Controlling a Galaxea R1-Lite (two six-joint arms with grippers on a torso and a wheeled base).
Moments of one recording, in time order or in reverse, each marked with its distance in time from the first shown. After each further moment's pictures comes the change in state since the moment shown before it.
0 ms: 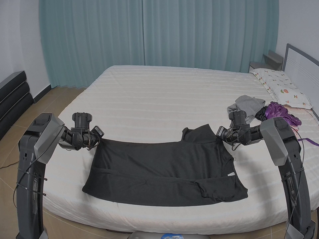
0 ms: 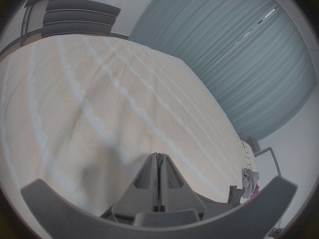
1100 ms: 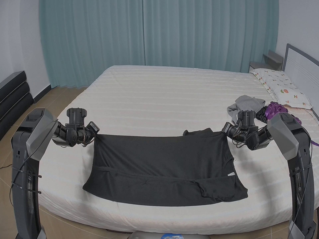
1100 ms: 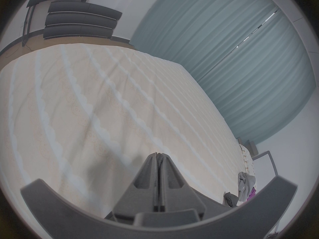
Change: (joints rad) left arm 0.025 -0.078 0.059 -0.004 0.000 -0.001; right arm -0.030 -0.135 0.329 -0.378 0.036 0.001
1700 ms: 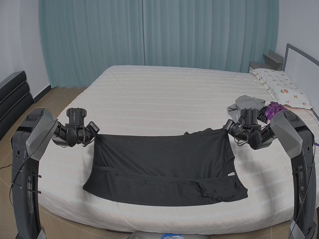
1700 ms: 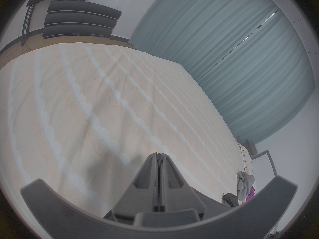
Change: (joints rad) left arm 0.000 -0.004 0.007 -0.005 -0.012 -0.001; right arm -0.009 -0.048 0.065 -0.062 0.034 0.027
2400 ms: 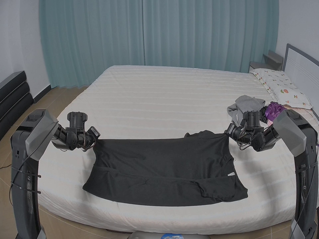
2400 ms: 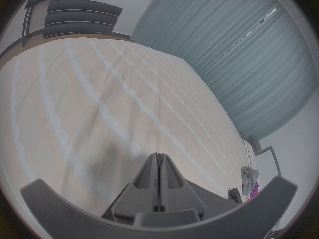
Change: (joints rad) left arm -0.005 -0.008 0.066 -0.005 0.000 0.014; right arm -0.012 -0.041 0.096 0.009 0.036 -0.005
